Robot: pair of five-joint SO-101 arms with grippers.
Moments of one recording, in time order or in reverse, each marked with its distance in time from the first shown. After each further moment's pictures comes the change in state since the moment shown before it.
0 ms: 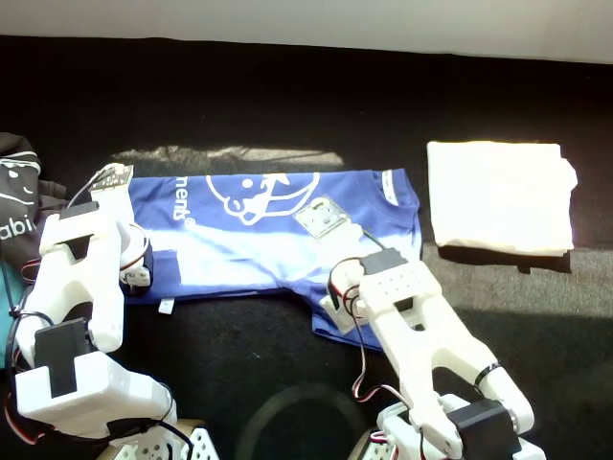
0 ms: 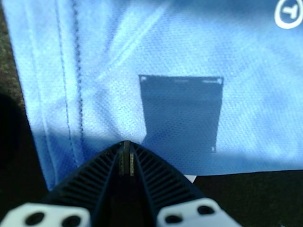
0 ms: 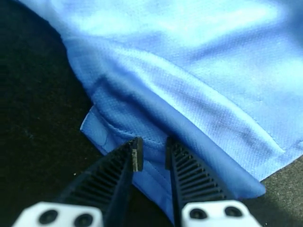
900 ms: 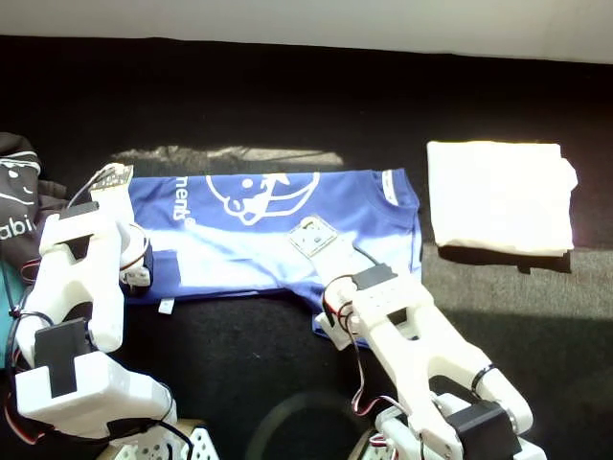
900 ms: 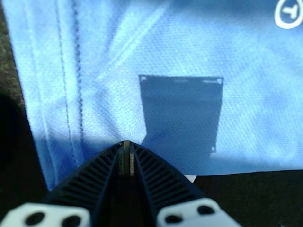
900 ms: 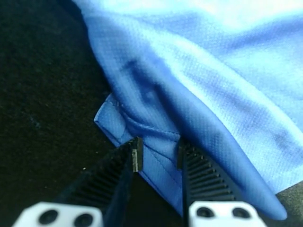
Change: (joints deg) left arm 0.0 0.0 0.0 0.0 0.0; right arm -2.9 -0.1 6.2 -4.7 0.0
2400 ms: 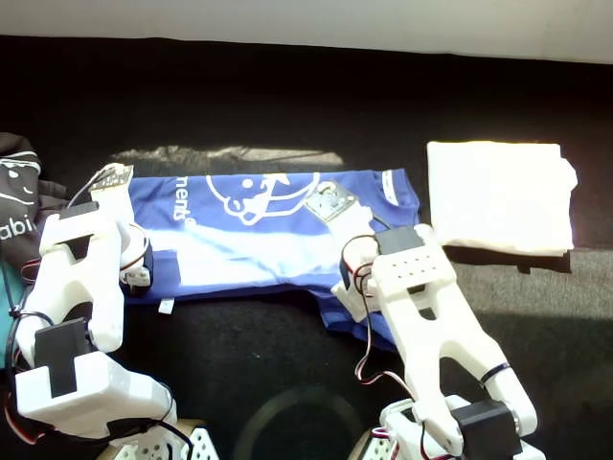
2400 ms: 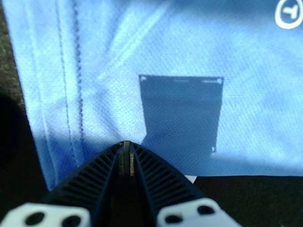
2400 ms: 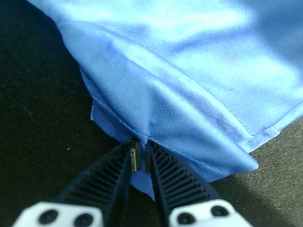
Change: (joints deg) left arm 0.0 0.0 0.0 0.0 0.0; right arm 7.1 0.1 -14.7 14.9 6.7
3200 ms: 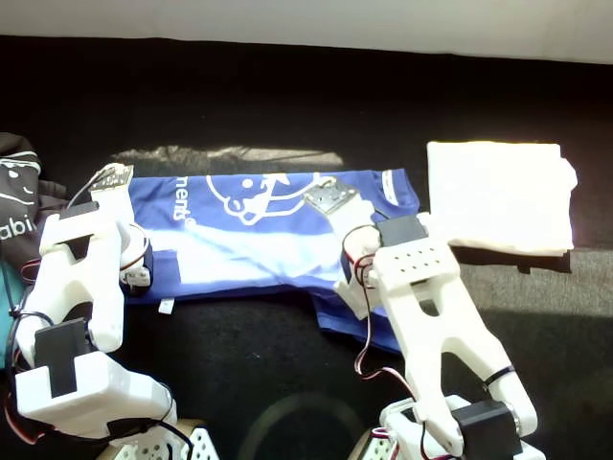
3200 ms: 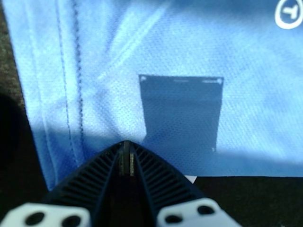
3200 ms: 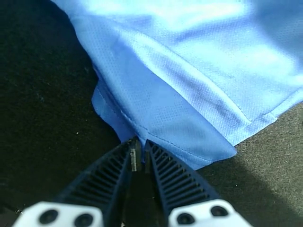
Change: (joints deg) left arm 0.0 0.0 0.0 0.0 0.0; right arm 0.0 -0.2 -7.6 10.3 0.2
